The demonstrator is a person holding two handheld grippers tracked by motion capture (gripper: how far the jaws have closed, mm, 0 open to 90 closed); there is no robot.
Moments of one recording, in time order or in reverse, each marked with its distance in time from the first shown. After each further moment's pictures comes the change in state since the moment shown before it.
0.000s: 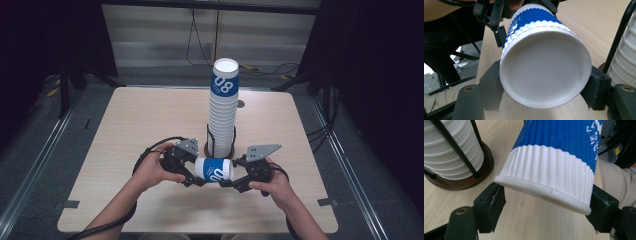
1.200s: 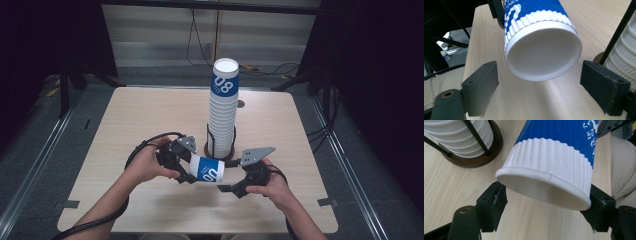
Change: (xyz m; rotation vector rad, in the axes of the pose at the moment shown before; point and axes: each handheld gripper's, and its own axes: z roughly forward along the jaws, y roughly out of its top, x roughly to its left) left arm 0.002 0.009 -0.017 0.195 0.054 0.006; right arm 0.003 -0.003 0.009 0.094 -0.056 -0.052
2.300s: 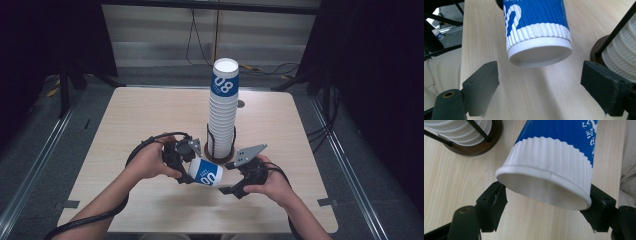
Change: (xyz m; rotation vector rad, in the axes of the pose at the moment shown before) left arm -0.005 0.018 -0.001 0.194 0.038 0.059; right arm 0.005 0.015 0.000 0.198 -0.021 -0.016
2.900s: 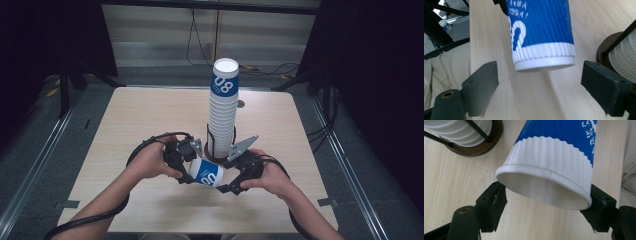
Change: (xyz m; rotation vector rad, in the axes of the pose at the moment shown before) left arm -0.002 0.003 0.000 0.019 0.014 0.017; right arm -0.002 0.026 -0.001 0.114 0.052 0.021
